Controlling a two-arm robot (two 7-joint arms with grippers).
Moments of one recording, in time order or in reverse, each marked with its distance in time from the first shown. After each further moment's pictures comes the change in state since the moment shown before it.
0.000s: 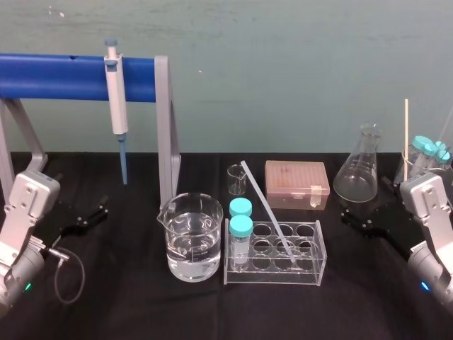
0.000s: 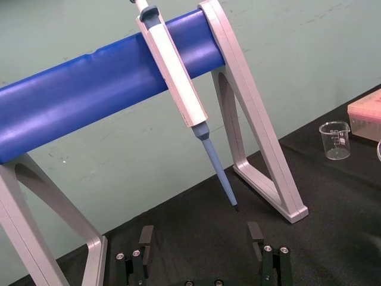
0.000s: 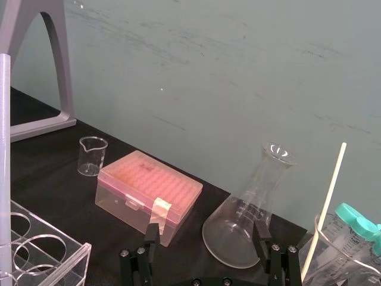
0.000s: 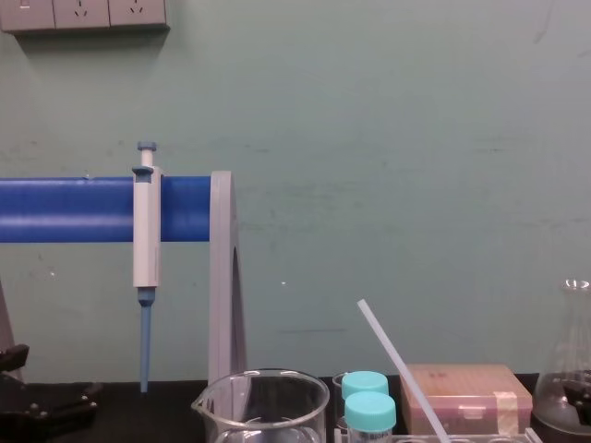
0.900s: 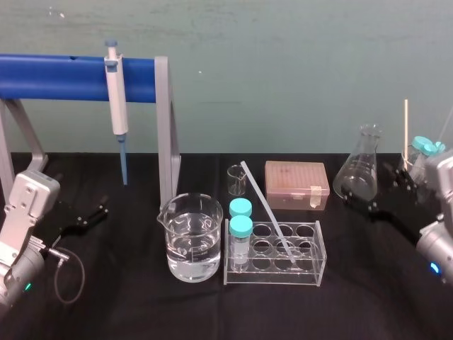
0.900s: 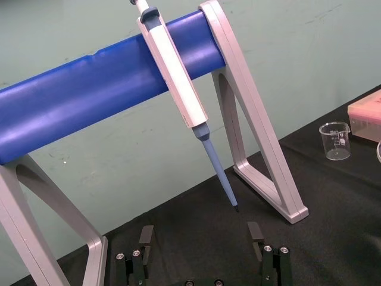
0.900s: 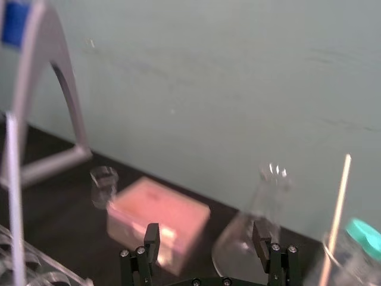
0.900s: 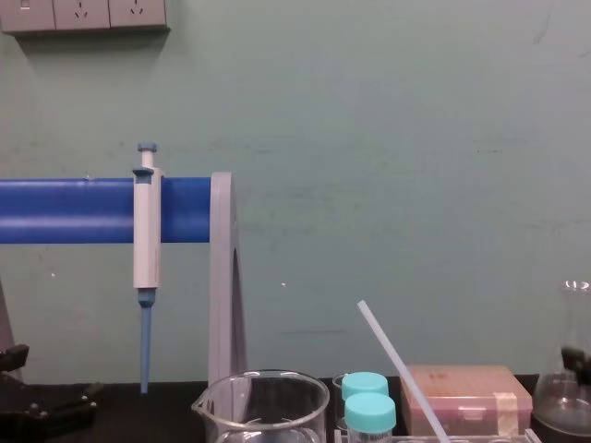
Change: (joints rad) left arm 0.000 0.000 0.000 0.000 0.000 0.000 0.000; right arm 0.016 -0.012 0.080 0.000 0.118 0.009 0.152
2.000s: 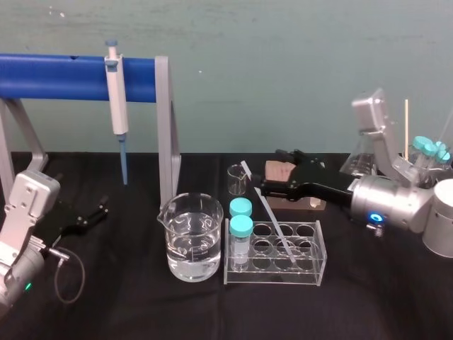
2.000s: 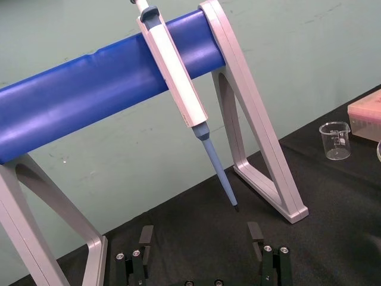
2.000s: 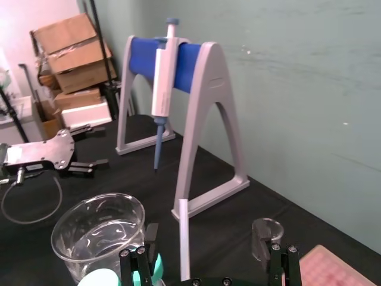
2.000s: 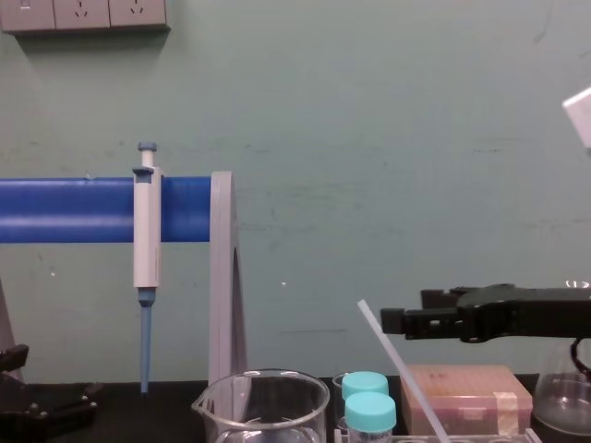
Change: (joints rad) left arm 0.000 0.000 0.000 0.000 0.000 0.000 0.000; right arm 0.341 -0.123 -0.145 0.203 0.177 0.221 0.548
